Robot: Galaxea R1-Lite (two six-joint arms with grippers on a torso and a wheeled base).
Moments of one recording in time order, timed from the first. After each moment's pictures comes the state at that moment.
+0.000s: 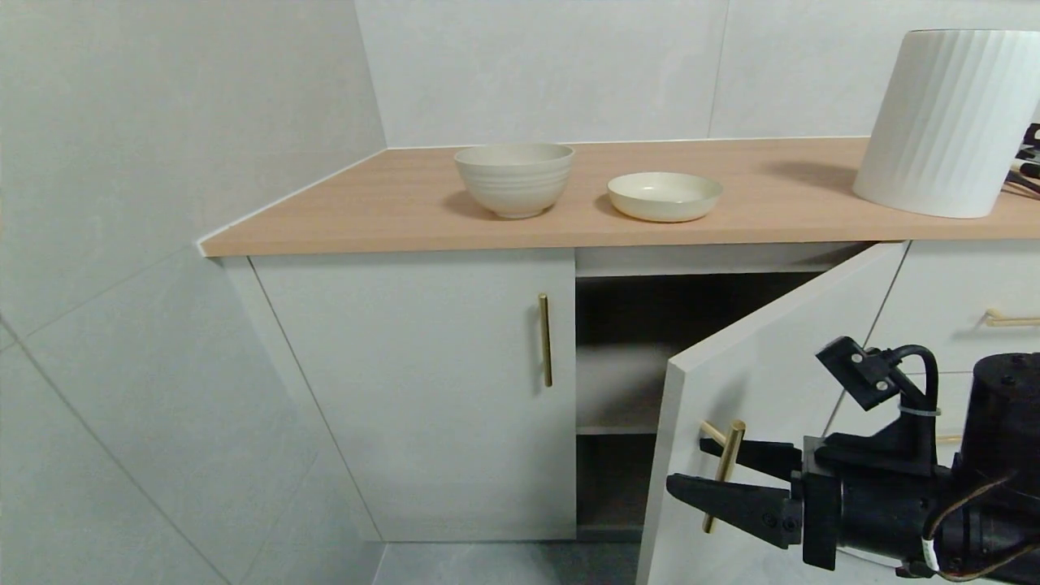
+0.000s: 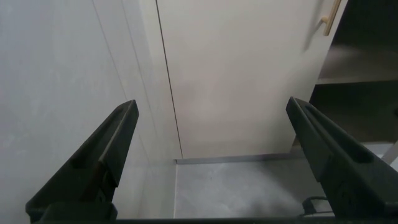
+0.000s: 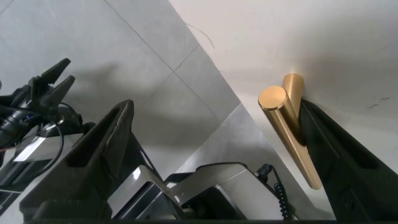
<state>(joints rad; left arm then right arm) 0.00 0.00 0.00 0.00 -0.04 0.02 0.69 1.50 -0.36 -0.93 0.44 0.44</state>
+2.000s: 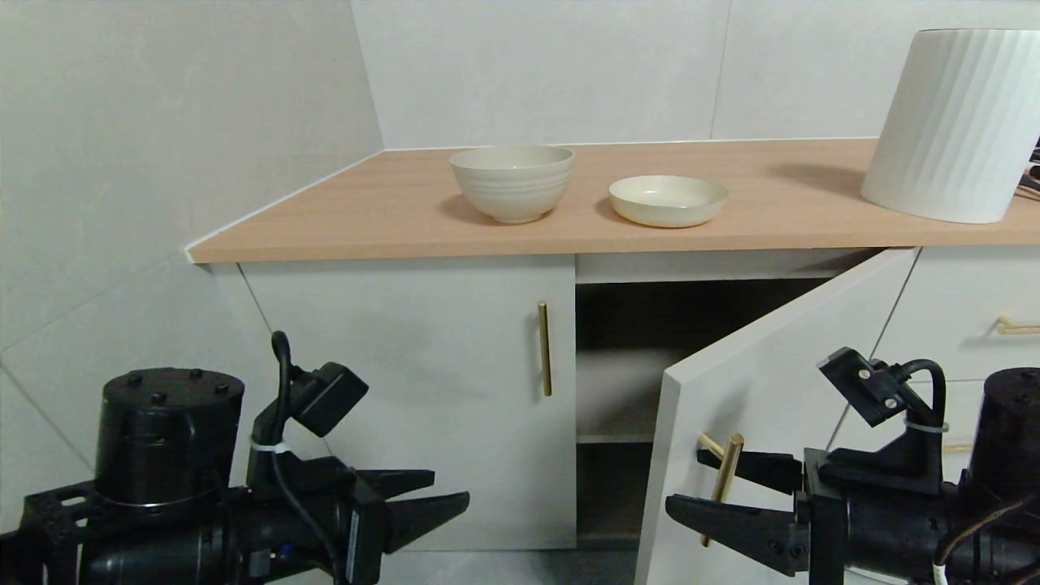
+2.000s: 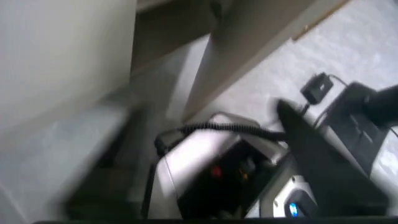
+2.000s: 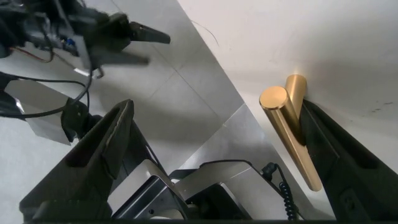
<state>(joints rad) -0.48 1.46 -0.42 -0.53 -0.38 -0.22 0.72 1.50 -0.34 -0.94 0.43 0.43</state>
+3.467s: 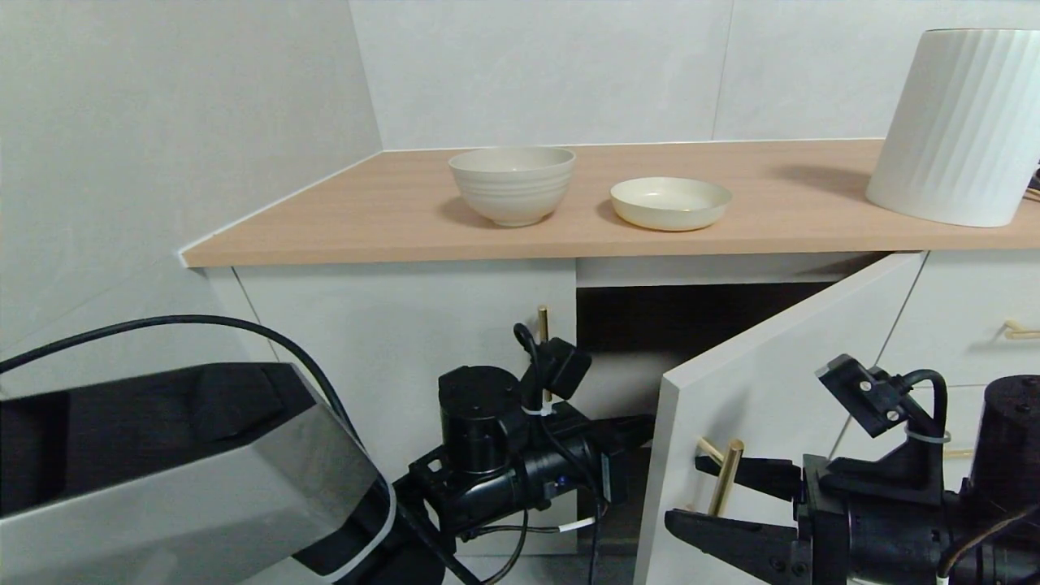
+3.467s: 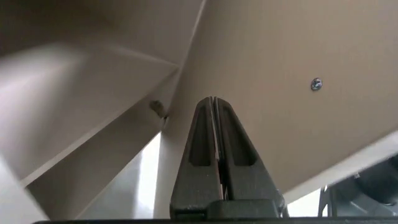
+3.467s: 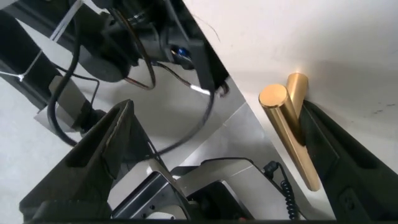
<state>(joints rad) -0.78 2.17 -0.76 -1.32 -0.35 -0.34 0.72 1.50 -0.32 -0.93 0.42 0.40</state>
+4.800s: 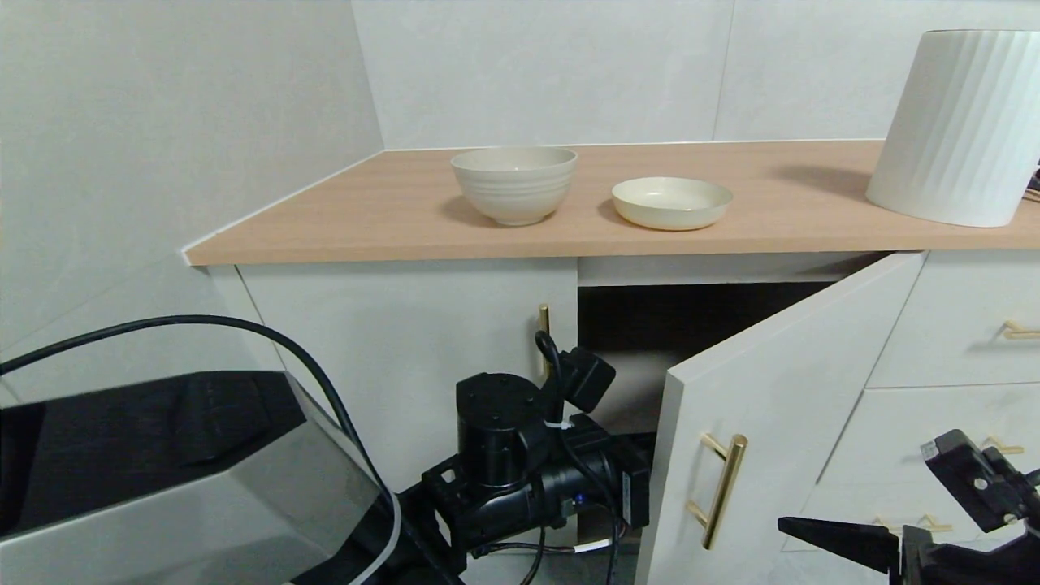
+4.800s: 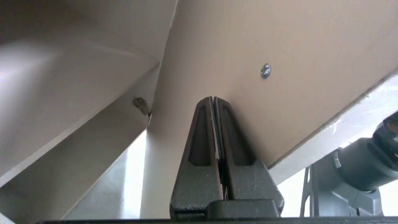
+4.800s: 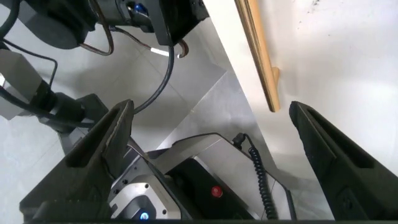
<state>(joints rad) -0.84 2.15 -0.77 -1.25 -0.35 -0.33 0.72 1.28 -0.09 -0.91 0.22 0.35</state>
